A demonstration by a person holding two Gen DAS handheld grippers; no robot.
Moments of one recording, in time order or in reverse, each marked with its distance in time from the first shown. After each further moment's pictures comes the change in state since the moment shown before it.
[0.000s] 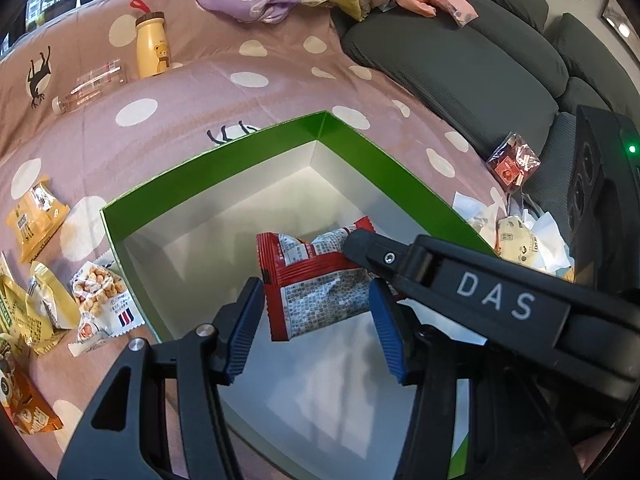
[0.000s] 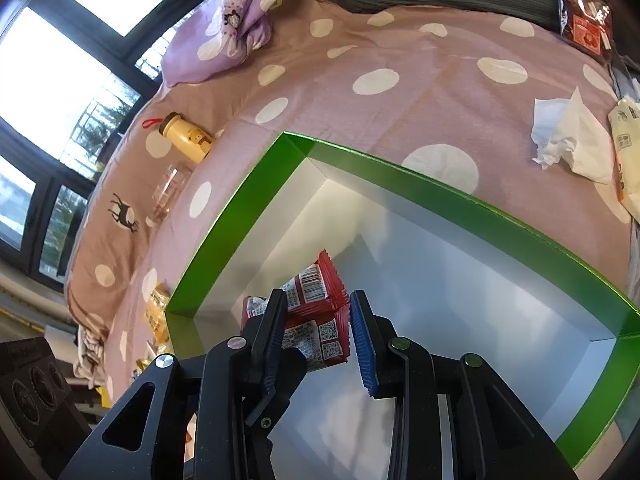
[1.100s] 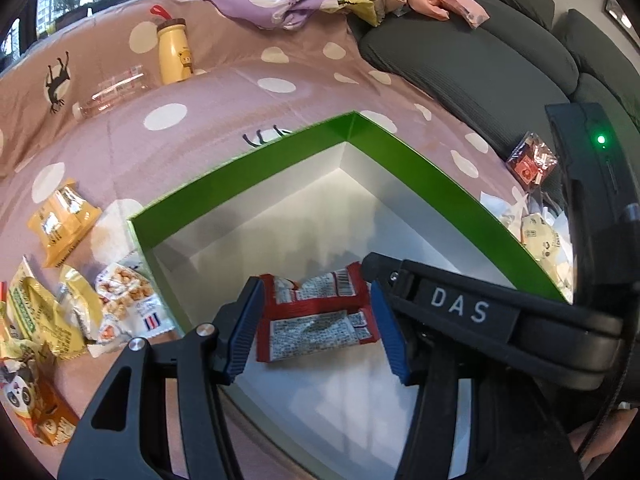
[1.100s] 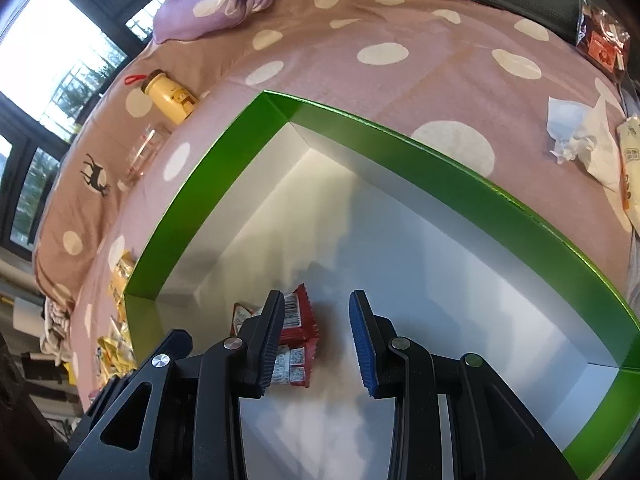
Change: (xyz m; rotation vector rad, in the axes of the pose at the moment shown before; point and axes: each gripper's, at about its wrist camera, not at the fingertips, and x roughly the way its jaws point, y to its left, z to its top) left arm -0.006 0.021 -0.005 0.021 -0.034 0.077; right arm 0.027 0.016 -0.009 -0.077 0.069 -0.111
